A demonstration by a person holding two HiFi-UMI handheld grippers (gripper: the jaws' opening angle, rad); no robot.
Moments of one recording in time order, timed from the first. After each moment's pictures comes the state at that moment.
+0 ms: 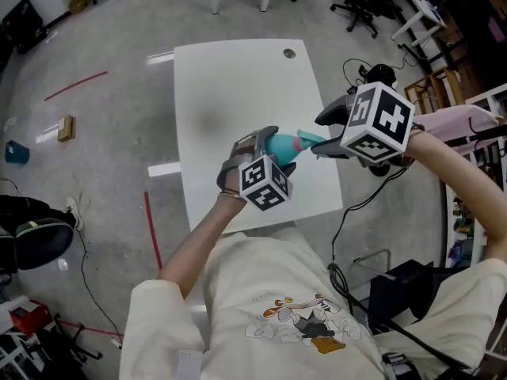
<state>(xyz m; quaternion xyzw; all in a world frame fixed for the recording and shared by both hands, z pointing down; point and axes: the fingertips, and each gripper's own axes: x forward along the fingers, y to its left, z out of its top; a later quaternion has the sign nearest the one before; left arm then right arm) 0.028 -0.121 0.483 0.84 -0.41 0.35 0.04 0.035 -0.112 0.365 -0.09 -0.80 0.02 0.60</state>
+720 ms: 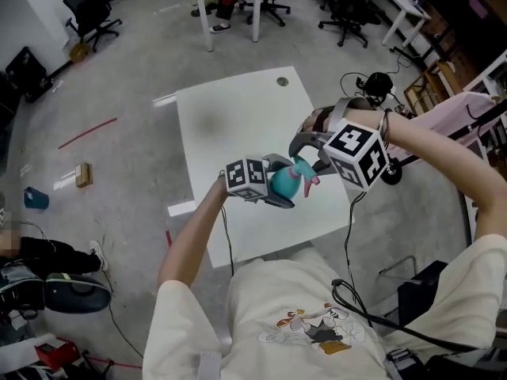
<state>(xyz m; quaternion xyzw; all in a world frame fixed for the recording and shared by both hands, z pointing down) 0.073 -0.074 0.483 0.97 0.03 0.23 0.08 0.033 -0.093 0.376 -0.36 -0.67 -0.41 0.50</state>
